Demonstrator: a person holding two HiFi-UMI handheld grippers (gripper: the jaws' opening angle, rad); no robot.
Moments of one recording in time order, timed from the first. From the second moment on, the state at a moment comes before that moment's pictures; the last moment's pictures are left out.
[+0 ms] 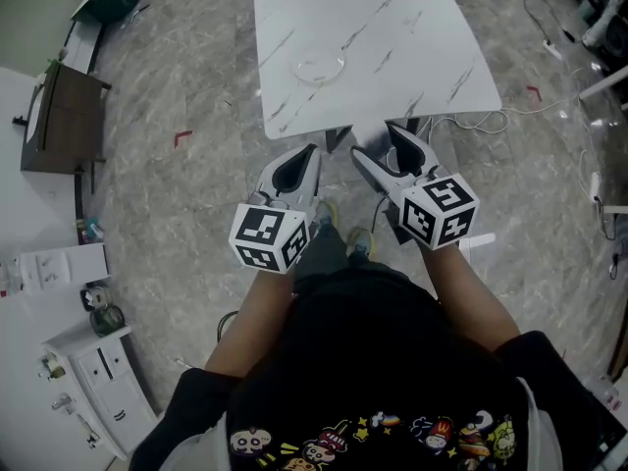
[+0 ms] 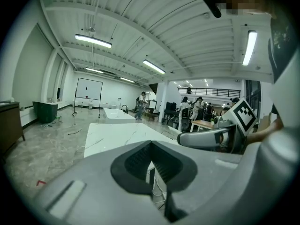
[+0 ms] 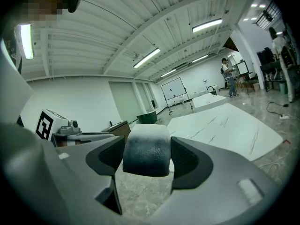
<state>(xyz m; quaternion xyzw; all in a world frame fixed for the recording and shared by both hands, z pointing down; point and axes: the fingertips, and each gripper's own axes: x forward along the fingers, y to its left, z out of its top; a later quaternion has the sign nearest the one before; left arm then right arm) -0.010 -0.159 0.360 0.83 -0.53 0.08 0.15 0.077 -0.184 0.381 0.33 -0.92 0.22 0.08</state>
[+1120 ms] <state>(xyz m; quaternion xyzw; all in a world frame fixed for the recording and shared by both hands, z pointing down) -0.109 -0.315 0.425 0.82 -0.52 0.06 0.22 -0.033 -0.371 0.462 0.35 -0.90 0.22 0.17</state>
